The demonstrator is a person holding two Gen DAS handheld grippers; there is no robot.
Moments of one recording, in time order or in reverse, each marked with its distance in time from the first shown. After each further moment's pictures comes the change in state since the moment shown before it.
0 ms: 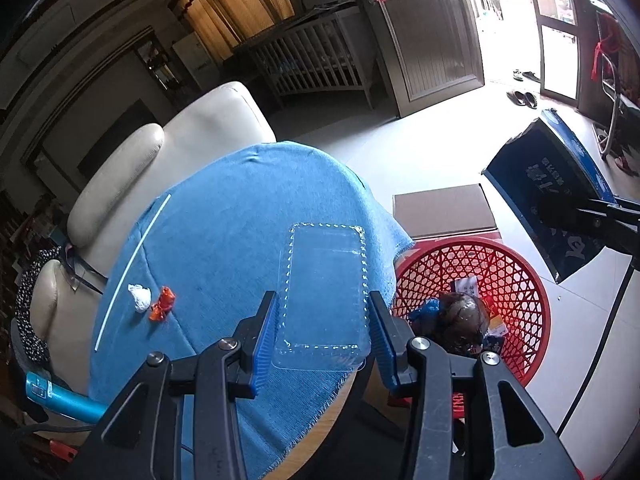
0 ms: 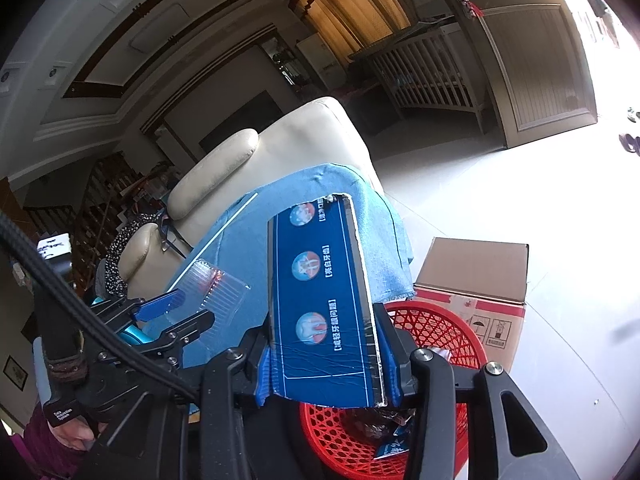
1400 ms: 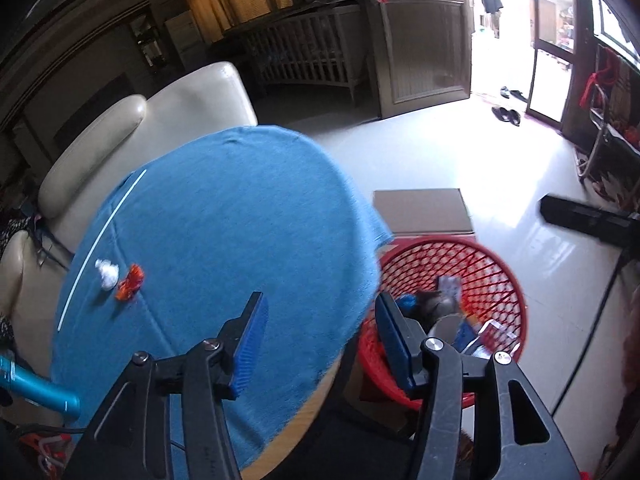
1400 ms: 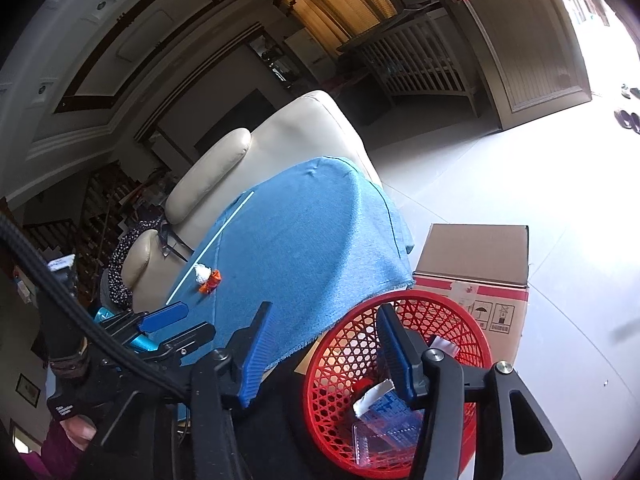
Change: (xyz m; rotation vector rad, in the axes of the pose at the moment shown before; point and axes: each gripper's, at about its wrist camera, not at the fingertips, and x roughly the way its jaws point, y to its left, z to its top) left arm 0.011 0.027 -0.017 -0.086 0.025 -0.128; right arm 0.008 -0.013 -0.001 0.059 0.022 0.015
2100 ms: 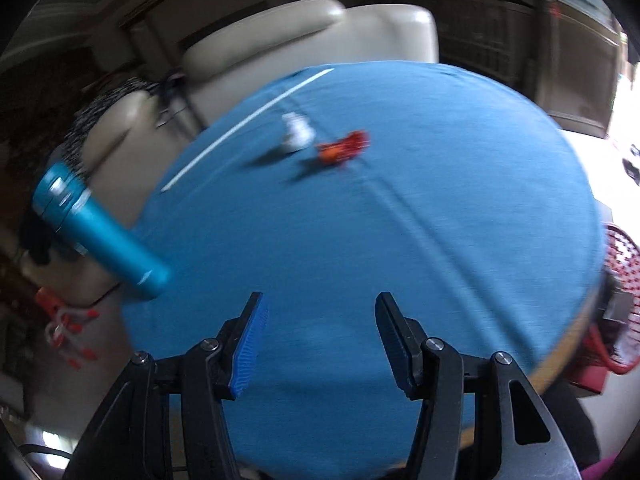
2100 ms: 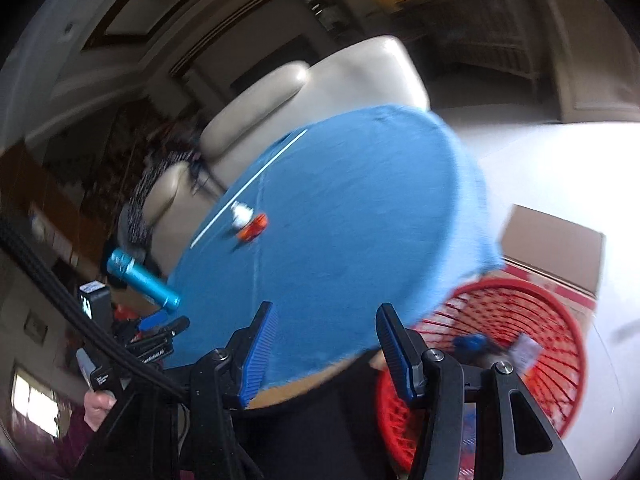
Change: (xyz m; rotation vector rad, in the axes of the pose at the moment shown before) left arm 0.007 0.214 -0.140 -0.374 0.130 0.357; right arm 0.095 0.106 -0.010 -0.170 0.215 0.100
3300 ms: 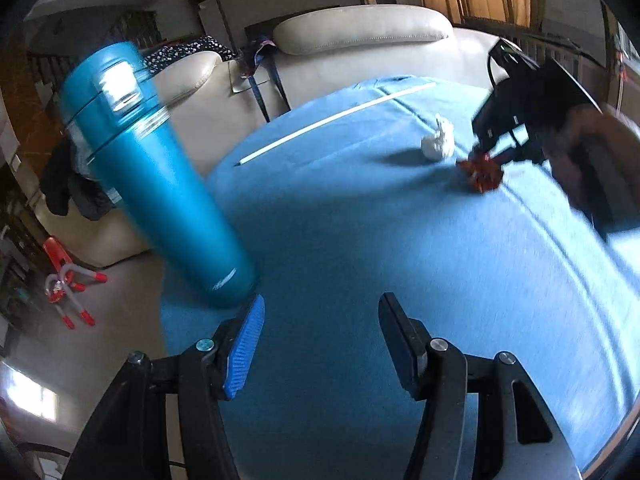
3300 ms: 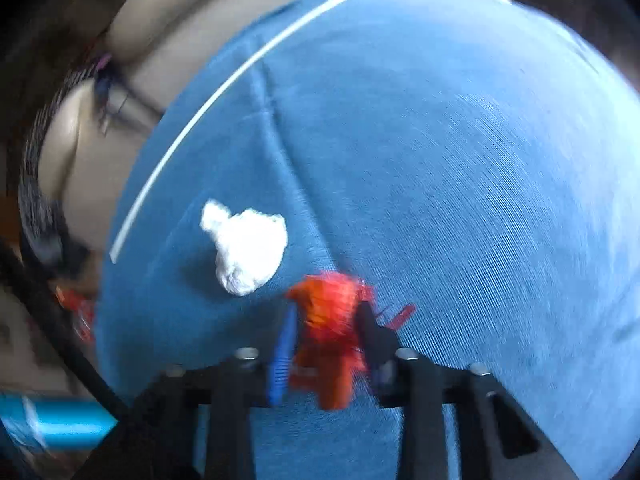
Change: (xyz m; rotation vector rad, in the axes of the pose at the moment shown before) left arm 0.076 0.134 -0.002 -0.211 -0.054 0.048; right arm 0.445 0.180 0.134 0.018 0.409 -0.239
